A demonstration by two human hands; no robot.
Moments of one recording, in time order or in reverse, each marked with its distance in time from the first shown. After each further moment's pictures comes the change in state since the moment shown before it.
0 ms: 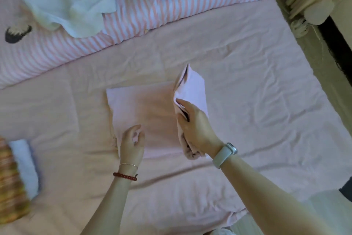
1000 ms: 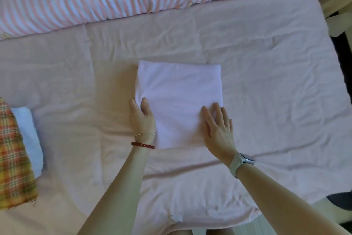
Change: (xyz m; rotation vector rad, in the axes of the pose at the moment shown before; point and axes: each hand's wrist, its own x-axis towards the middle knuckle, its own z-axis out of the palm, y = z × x) left_hand 0.069 -0.041 -0.040 -0.098 0.318 -0.041; right_hand -0.007 0.060 0.108 -0.749 0.030 0.090
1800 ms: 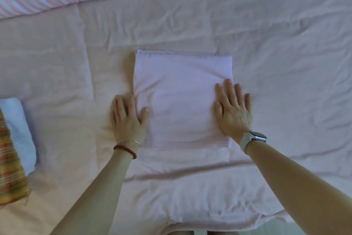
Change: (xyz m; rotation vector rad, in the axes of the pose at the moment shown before) left_hand 0.021 -0.087 -0.002 0.674 -0.169 0.280; right_hand 0.071 0.038 0.009 -0.207 0.048 -0.046
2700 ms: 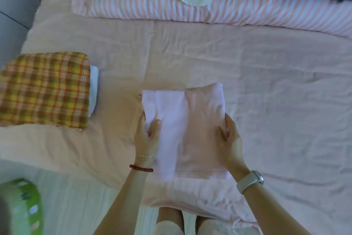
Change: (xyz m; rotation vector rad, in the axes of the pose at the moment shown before) left_hand -0.126 0.038 -0.105 -0.986 0.257 -0.362; right_hand -0.111 -0.057 -0.094 0.944 -0.118 -0.001
